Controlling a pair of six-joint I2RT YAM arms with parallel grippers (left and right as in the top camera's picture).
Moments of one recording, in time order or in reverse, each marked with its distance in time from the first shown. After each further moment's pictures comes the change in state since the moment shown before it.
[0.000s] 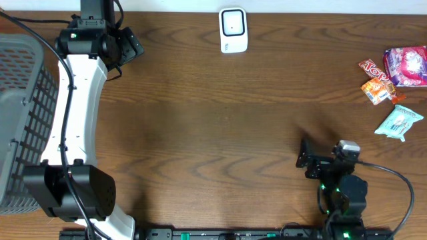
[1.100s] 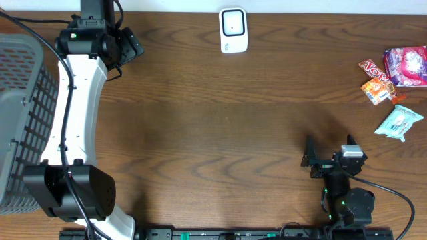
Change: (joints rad) left arm 0.000 0.000 0.000 0.000 0.000 0.000; right arm -0.005 -0.200 0.000 0.000 -0.007 -0.228
